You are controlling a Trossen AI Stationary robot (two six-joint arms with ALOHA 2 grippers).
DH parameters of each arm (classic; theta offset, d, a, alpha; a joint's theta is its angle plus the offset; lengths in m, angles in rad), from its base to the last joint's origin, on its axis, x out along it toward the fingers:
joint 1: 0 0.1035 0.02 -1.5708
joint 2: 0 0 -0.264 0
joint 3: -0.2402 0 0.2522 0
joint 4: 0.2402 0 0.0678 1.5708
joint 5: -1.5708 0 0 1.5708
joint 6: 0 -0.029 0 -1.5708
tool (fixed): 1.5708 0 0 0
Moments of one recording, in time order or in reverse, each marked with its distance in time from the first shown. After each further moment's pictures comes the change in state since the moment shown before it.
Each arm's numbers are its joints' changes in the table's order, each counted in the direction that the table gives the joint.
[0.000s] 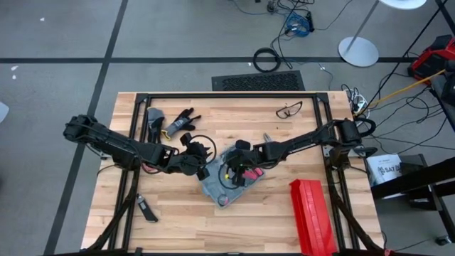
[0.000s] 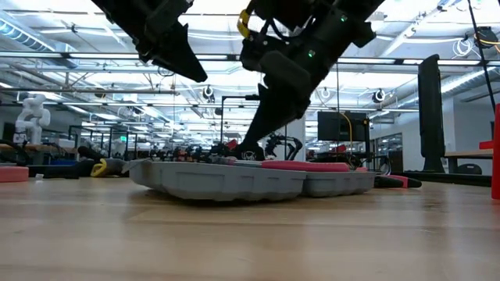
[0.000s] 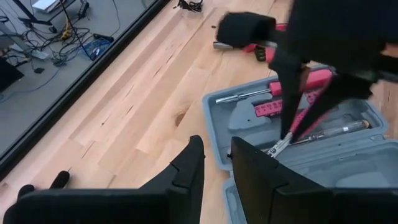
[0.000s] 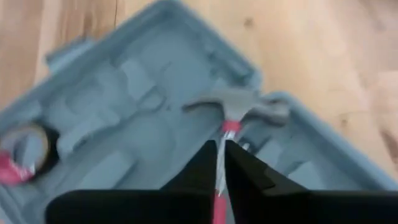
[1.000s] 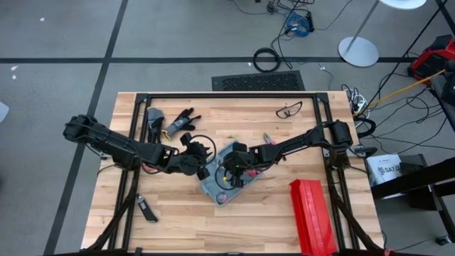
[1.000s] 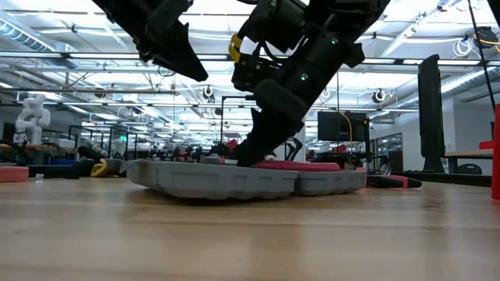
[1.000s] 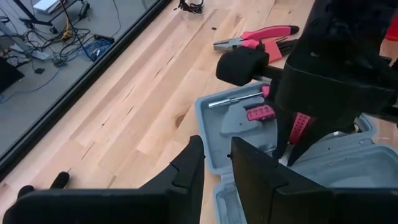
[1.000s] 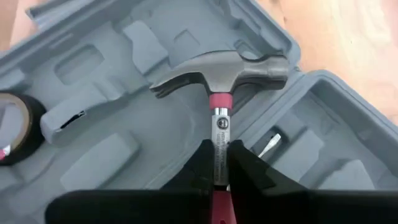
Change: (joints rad) left arm 0.000 0.000 0.000 -0.007 0.003 0.001; right arm -0.011 0.086 -0.001 -0.068 0.035 0.041
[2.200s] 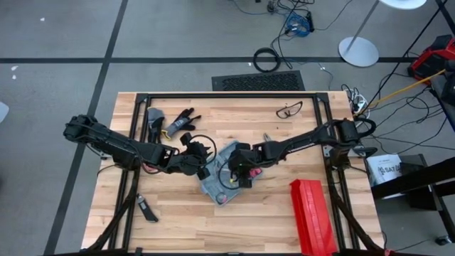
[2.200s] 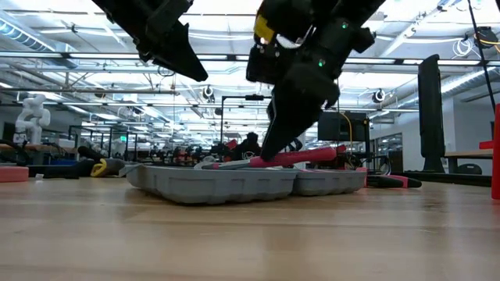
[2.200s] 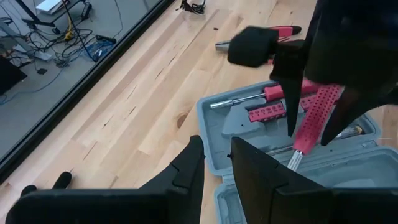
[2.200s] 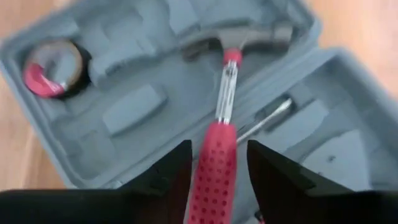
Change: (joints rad) left arm 0.000 0.000 0.000 0.002 0.007 -0.002; right arm -0.005 -0.071 -0.001 0.162 0.080 0.096
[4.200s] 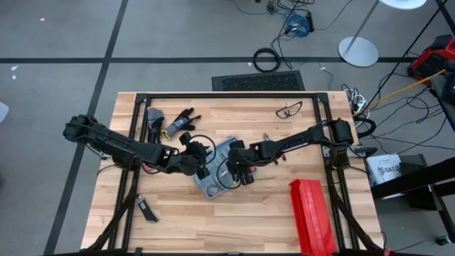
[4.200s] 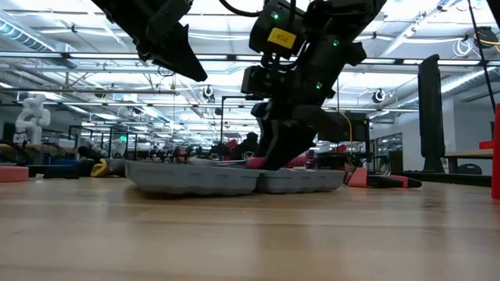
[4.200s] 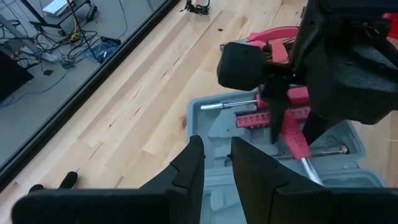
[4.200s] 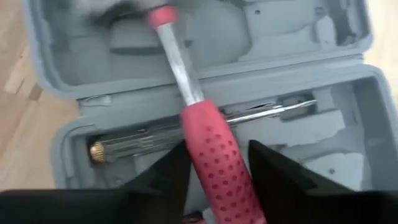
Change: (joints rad) left arm 0.000 0.000 0.000 0.006 0.018 -0.001; right arm -0.032 0.059 -0.003 -0.024 -0.053 0.351
